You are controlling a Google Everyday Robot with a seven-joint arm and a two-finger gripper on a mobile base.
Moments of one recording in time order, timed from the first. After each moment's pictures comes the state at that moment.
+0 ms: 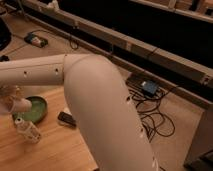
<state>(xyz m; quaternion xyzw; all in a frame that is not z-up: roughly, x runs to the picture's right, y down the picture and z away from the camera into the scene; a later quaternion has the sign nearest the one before) -0.388 0.032 0.643 -0.20 0.06 0.41 0.89</state>
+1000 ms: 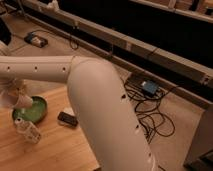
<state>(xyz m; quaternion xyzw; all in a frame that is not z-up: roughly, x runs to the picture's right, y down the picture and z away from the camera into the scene) -0.399 0.013 0.686 -0.24 0.03 0.40 0.89</state>
